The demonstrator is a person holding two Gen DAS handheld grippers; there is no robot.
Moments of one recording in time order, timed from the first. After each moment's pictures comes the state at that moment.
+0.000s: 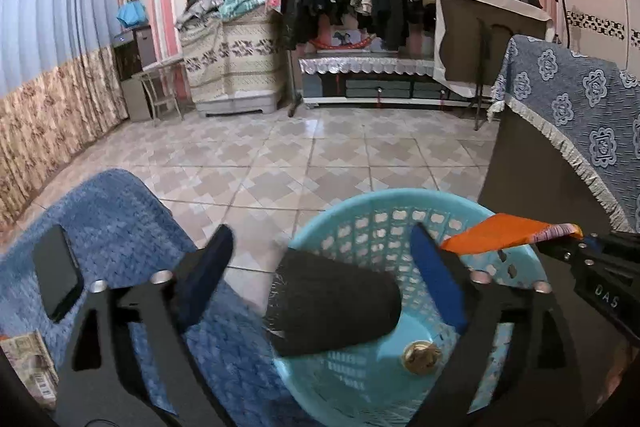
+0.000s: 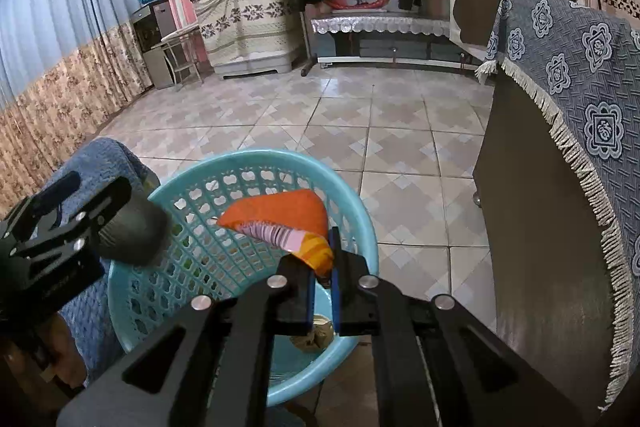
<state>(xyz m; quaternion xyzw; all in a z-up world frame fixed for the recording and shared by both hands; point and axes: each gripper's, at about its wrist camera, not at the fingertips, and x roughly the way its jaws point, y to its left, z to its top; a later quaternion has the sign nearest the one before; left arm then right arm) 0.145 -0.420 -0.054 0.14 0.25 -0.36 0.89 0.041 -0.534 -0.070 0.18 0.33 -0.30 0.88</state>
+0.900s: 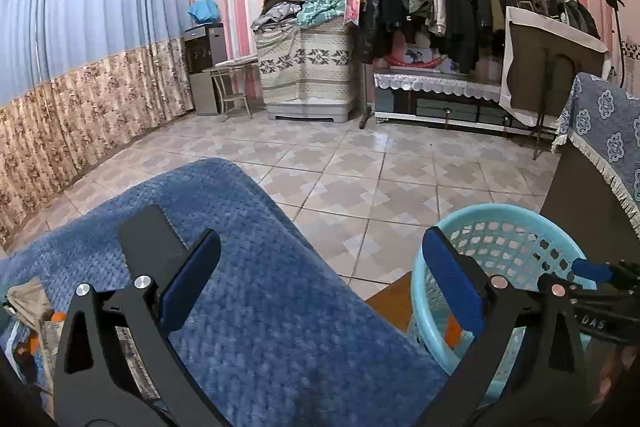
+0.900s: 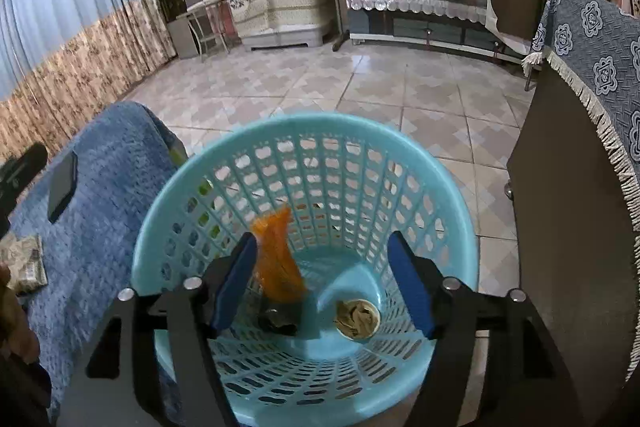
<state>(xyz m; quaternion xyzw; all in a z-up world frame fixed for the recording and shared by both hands) 0.181 -0.313 -0.027 0.10 0.23 -0.25 0.93 0.083 -0.507 -0.086 0.18 0.37 -0.24 0.88</state>
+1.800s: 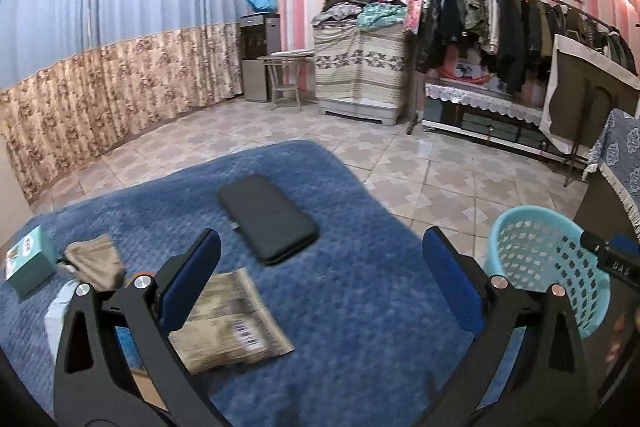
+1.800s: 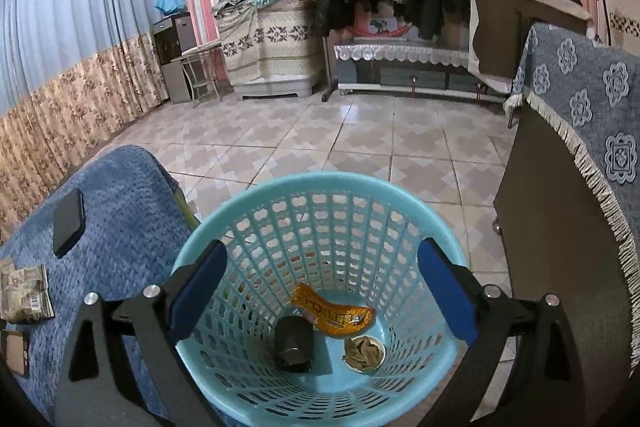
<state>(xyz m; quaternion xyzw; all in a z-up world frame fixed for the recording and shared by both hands) 0.176 -0.181 -0.011 0.06 0.25 -0.17 0.95 0.080 -0.475 -0.056 0.14 0.28 -0.29 0.90</state>
